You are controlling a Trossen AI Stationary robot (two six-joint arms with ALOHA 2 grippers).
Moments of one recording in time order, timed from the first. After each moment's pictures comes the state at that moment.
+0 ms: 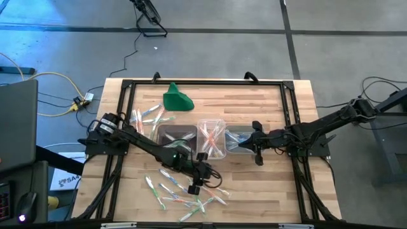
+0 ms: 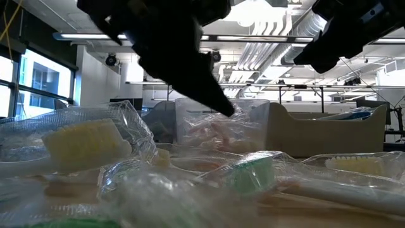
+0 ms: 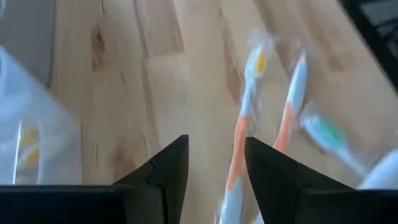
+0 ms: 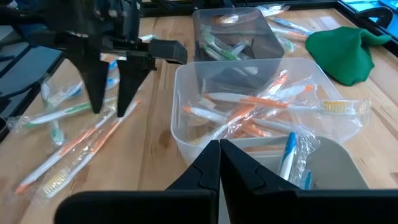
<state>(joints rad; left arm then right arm) -0.37 1.90 1.20 -0.03 -0.09 -0.13 0.29 0.94 0.42 0.07 0.26 0.20</state>
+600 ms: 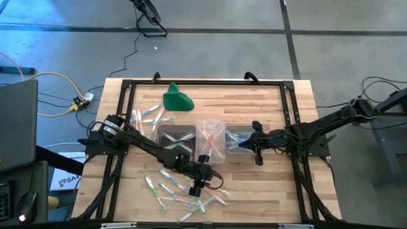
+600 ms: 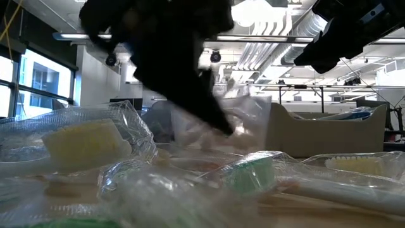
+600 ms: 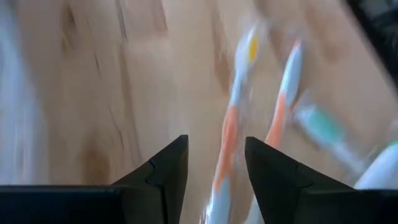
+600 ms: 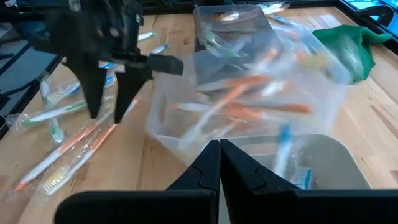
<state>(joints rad) -0.37 1.94 1.20 -0.01 -0.03 -0.16 0.29 0.94 0.42 0.06 0.26 0.20</state>
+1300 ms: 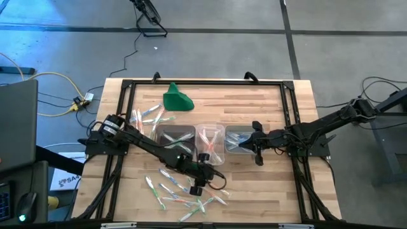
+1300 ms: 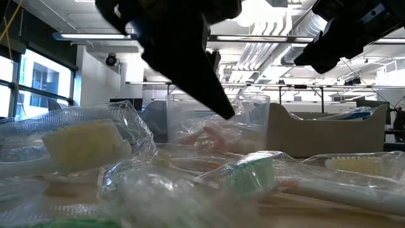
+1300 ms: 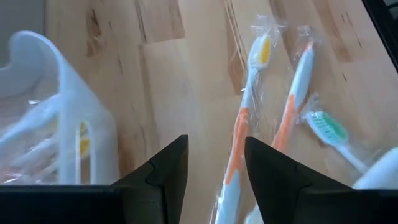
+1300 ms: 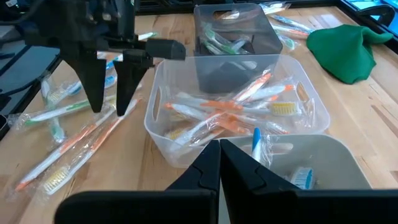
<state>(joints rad) -0.37 1.93 1.32 -0.22 -0.09 -0.15 0.29 0.94 0.42 0.06 0.26 0.21</state>
